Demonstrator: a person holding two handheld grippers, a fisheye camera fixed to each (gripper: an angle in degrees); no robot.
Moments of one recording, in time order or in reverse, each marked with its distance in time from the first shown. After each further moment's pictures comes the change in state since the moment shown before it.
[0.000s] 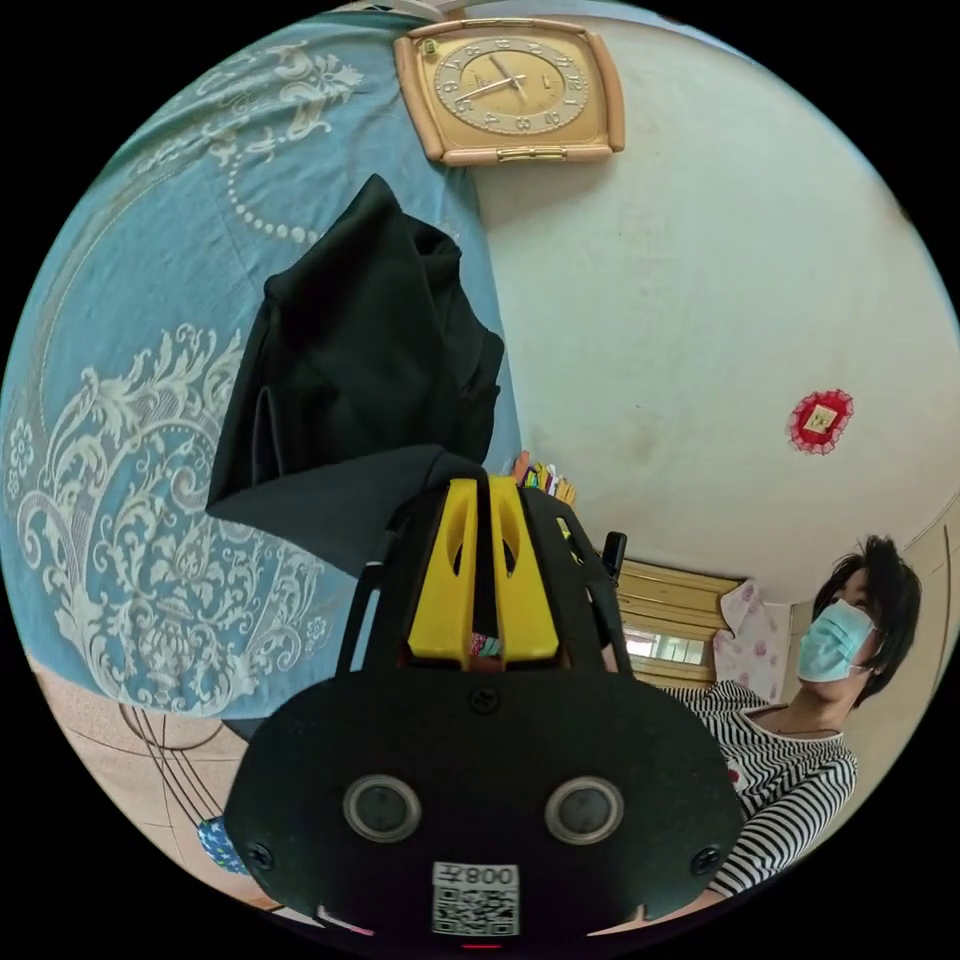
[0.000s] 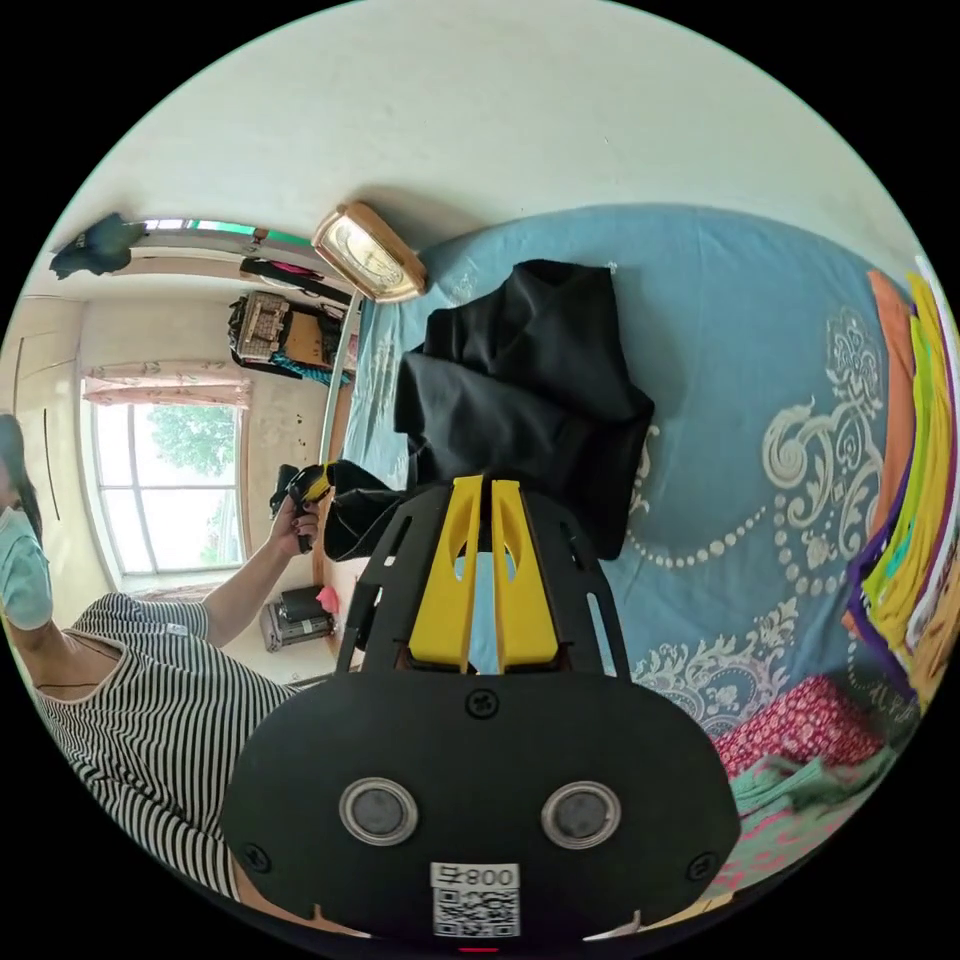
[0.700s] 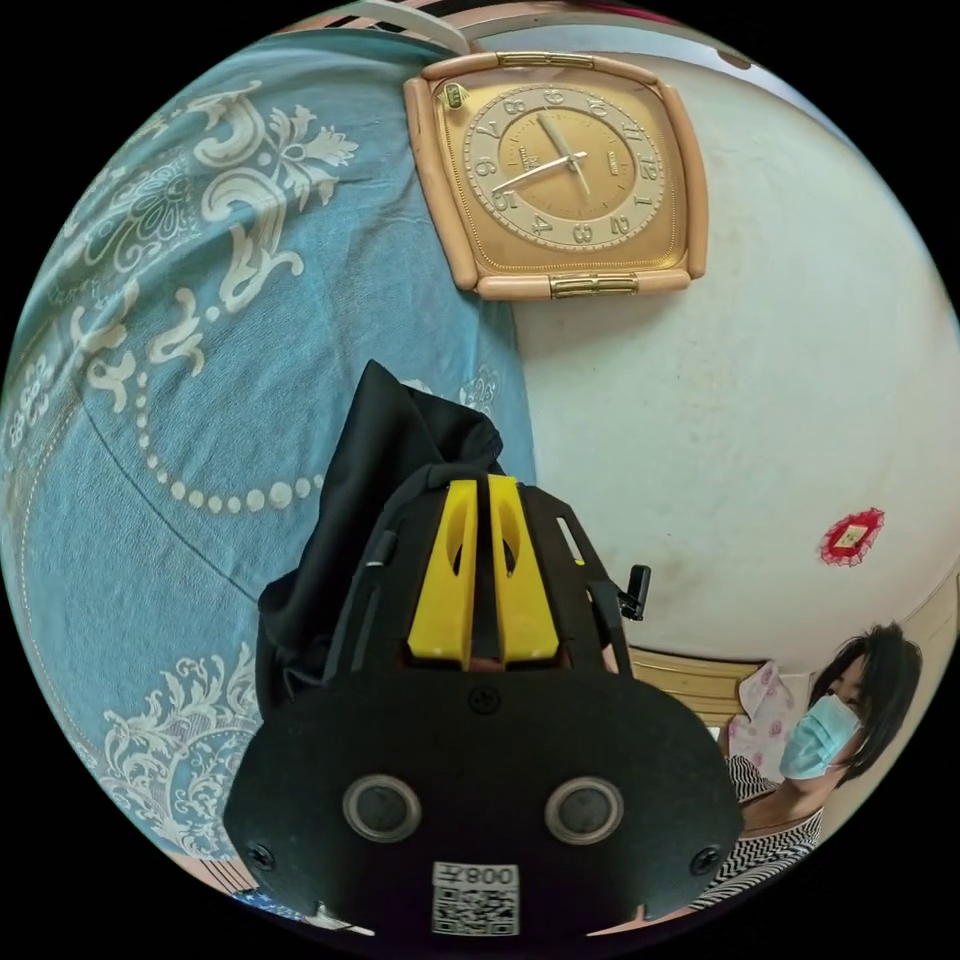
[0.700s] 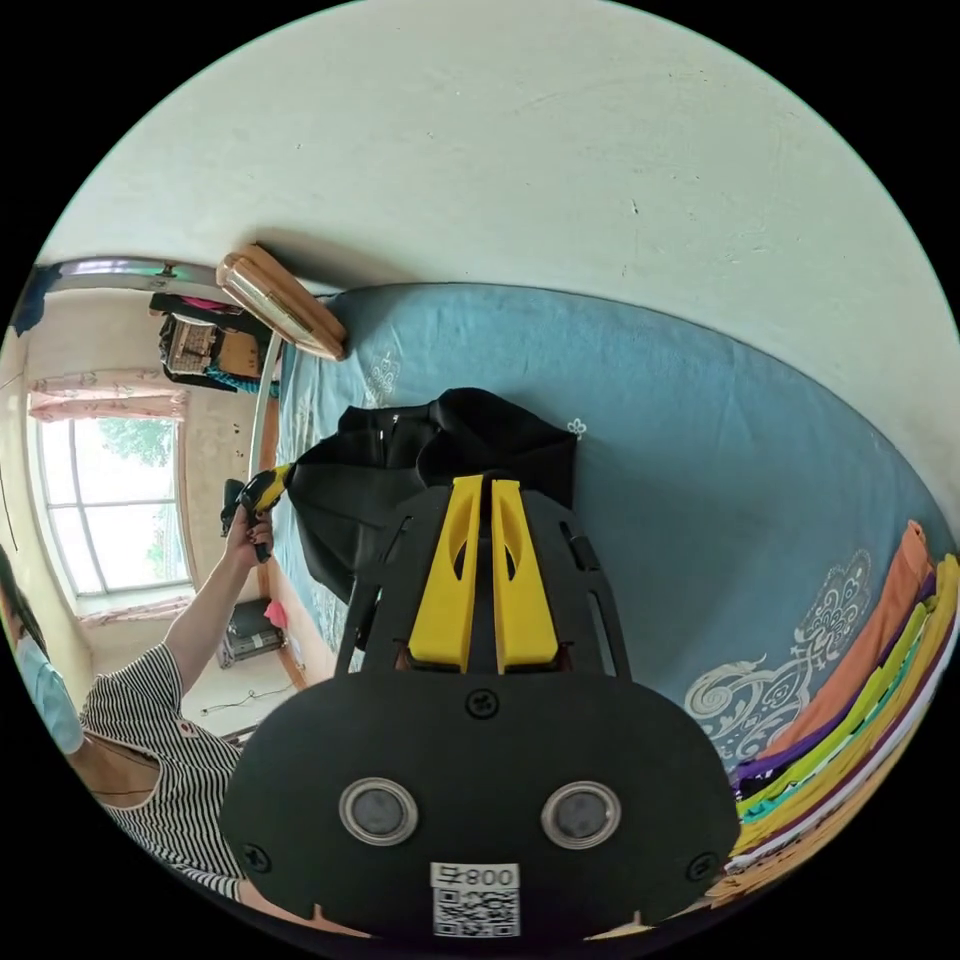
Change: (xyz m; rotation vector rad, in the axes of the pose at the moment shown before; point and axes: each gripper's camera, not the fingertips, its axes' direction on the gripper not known) left arm -0.025 -0.280 0.065 0.160 -0.075 -0.047; right arm 0.014 -0.300 0.028 -0.041 0.176 0.019
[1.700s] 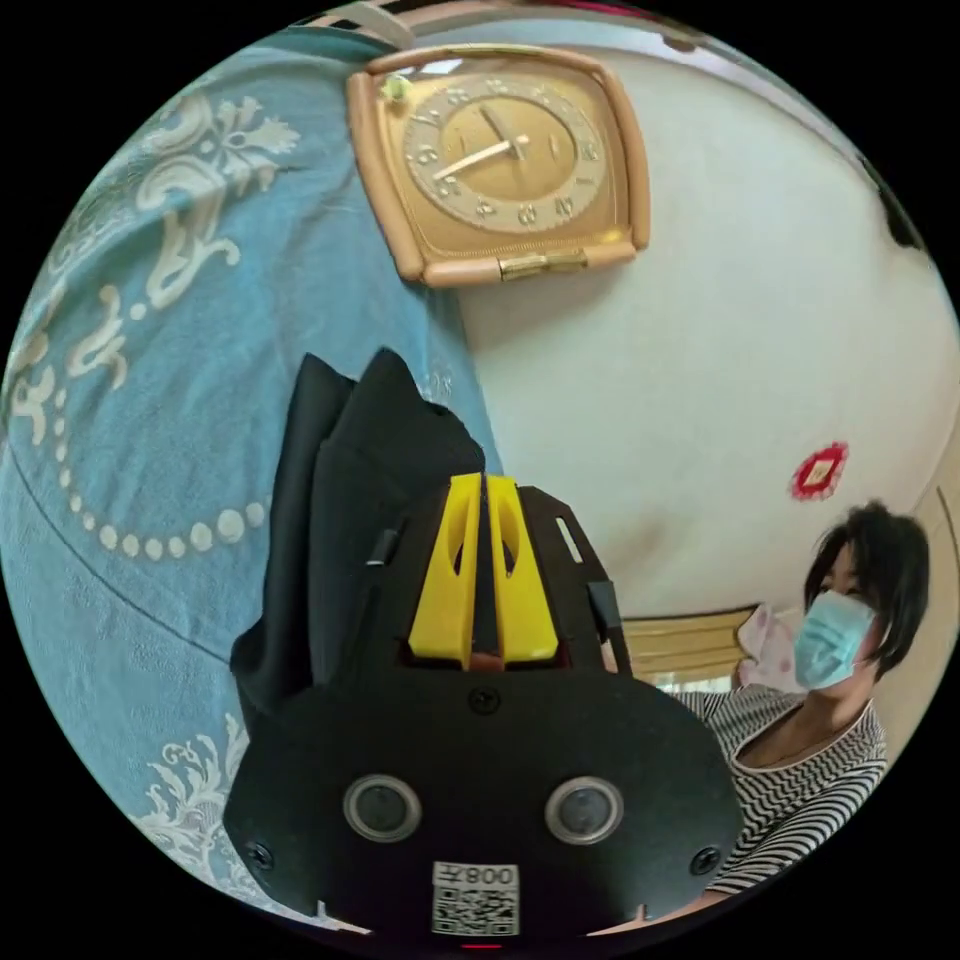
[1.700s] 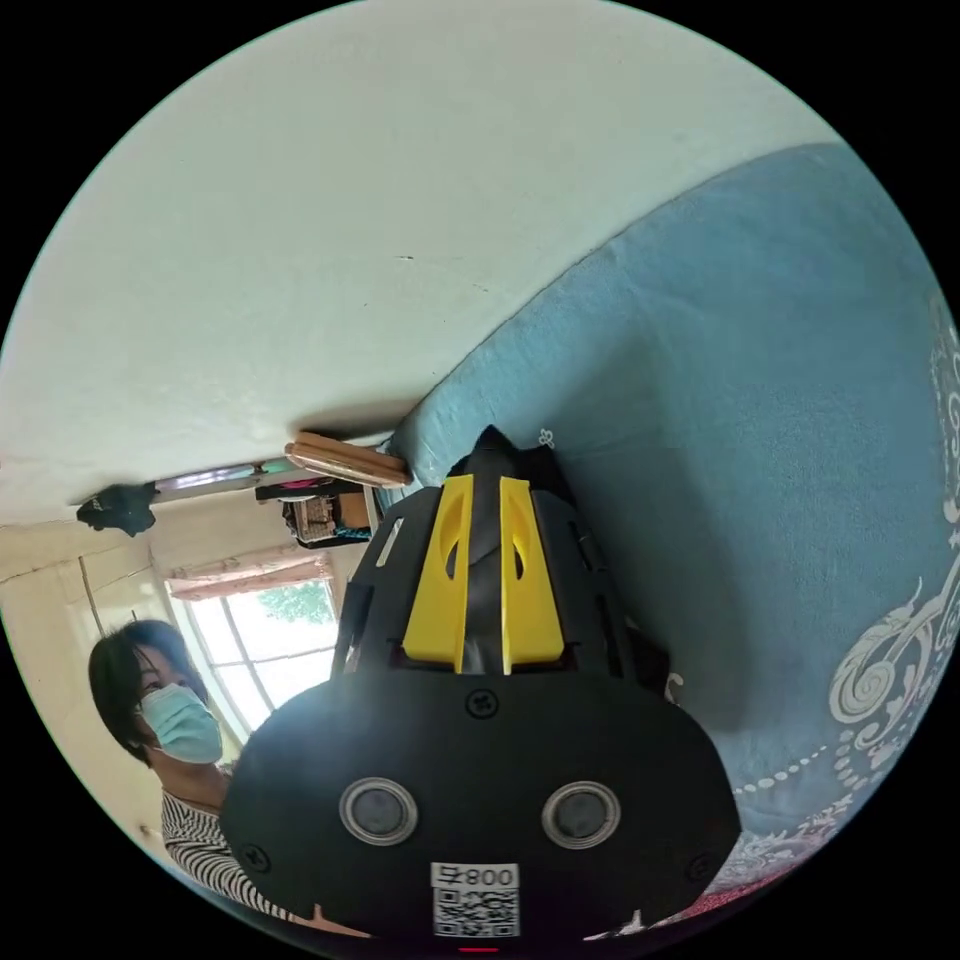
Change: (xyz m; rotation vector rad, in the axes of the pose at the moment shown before) left arm 0.112 -0.073 0.119 -0.063 0.070 0.276; right arm -0.016 -0.046 -0.037 0.280 -0.485 0.332
